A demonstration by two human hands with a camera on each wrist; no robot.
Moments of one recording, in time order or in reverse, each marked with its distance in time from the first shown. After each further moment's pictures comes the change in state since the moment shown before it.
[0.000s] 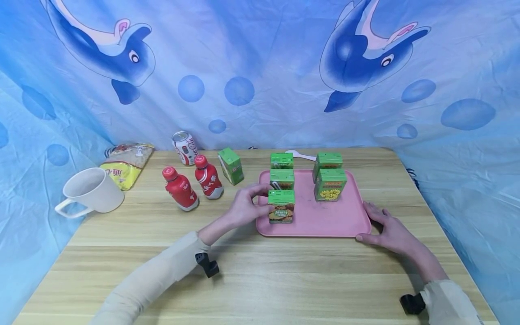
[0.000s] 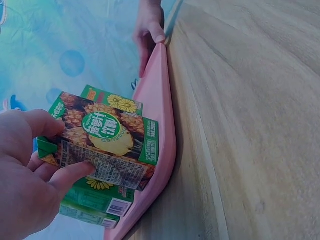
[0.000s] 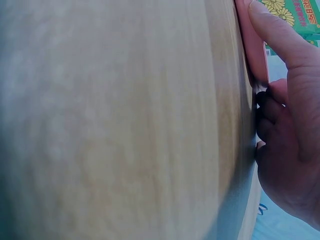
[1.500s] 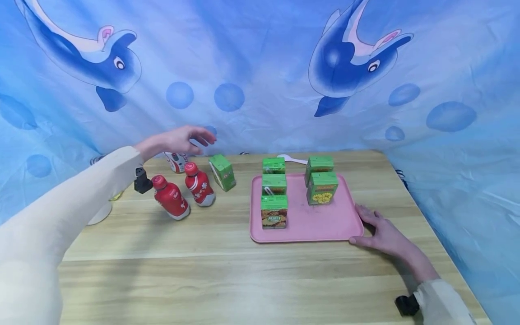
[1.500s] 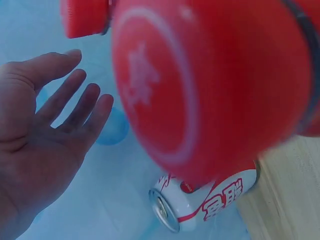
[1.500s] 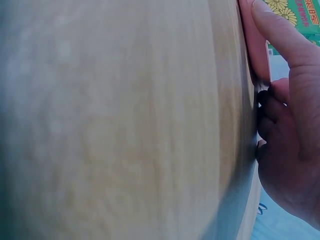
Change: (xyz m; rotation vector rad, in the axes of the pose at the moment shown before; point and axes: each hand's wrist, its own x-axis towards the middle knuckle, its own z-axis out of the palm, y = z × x) left_hand 0.127 0.003 -0.225 0.408 -0.570 -0.113; right_hand 0.000 0.001 0.001 -0.008 0.032 -0.035
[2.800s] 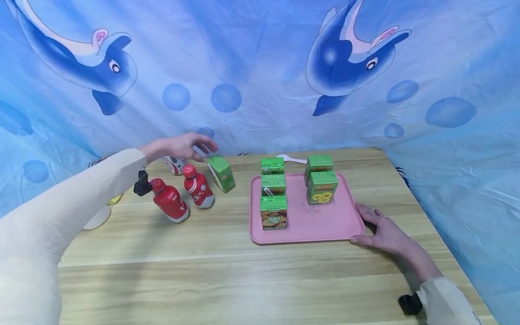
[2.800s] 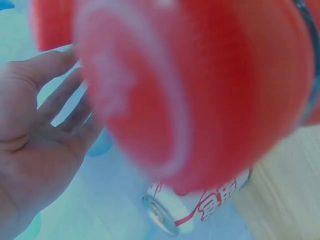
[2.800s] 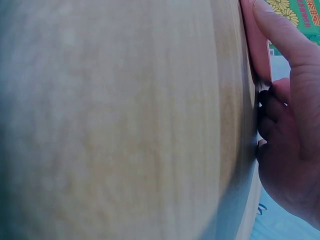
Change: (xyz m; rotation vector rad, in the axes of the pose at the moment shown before) left_hand 0.011 0.000 0.008 0.019 -0.103 -0.045; right_hand 0.001 0.001 -0.001 -0.017 -0.004 0.006
